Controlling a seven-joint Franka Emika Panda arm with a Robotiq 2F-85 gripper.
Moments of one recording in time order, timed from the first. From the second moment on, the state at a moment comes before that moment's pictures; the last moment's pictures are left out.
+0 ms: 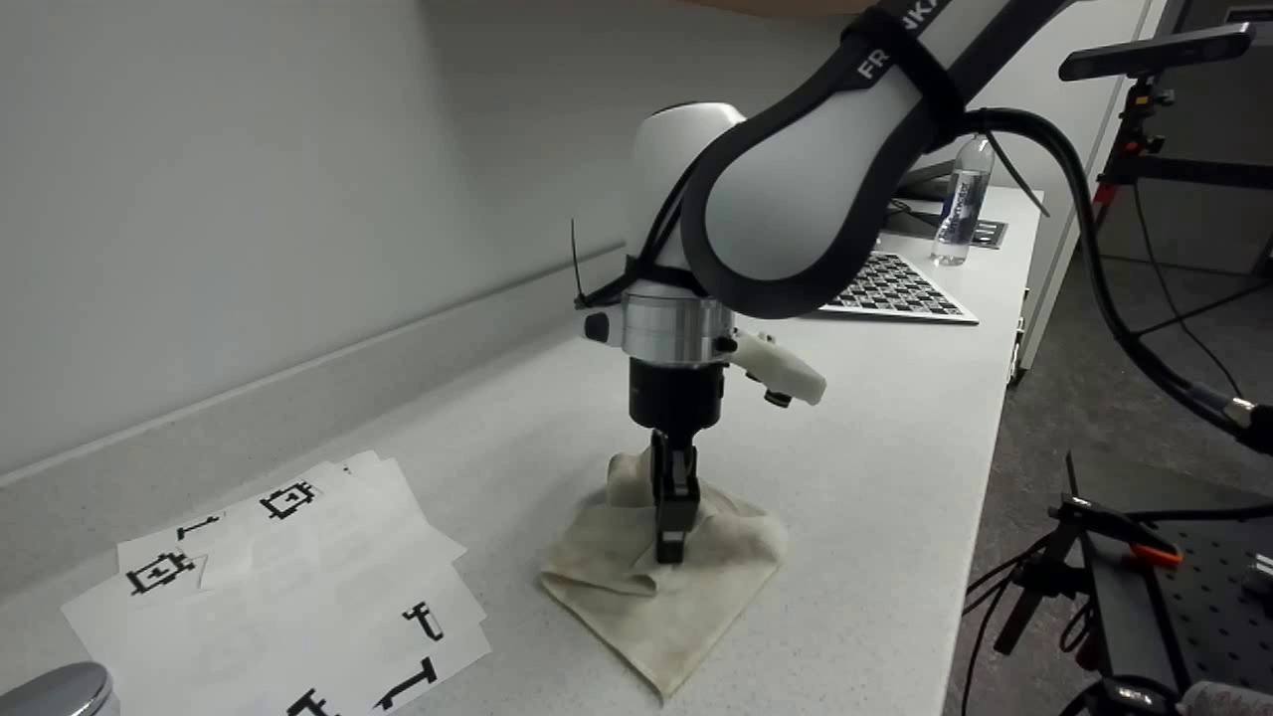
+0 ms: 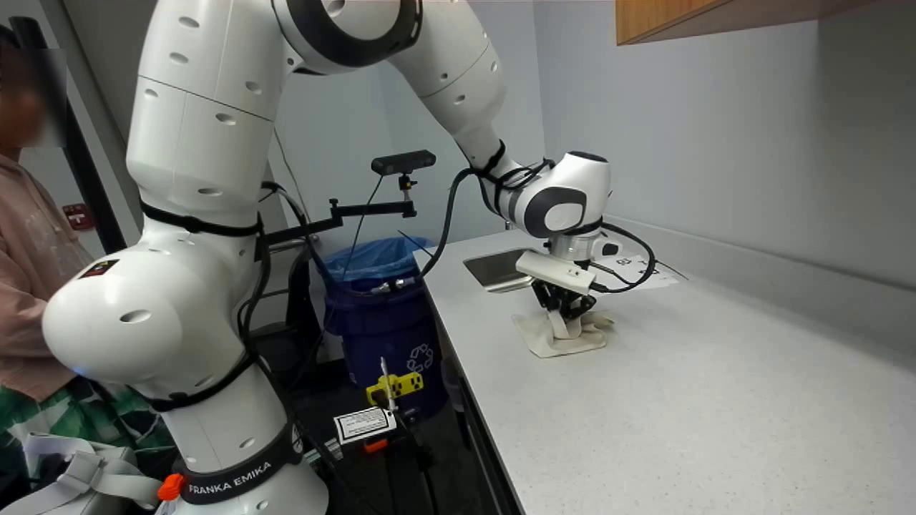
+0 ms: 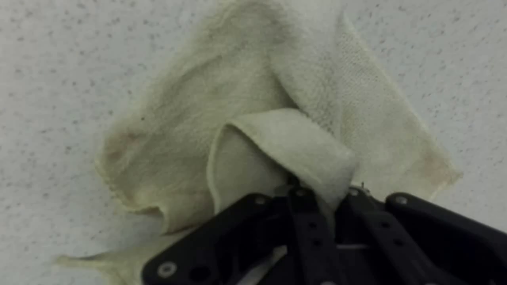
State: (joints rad) arm -0.07 0.49 0.33 -2.06 0.14 2.47 -0.47
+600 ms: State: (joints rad) arm -0.06 0.48 0.34 -2.06 0.23 2.12 -0.63
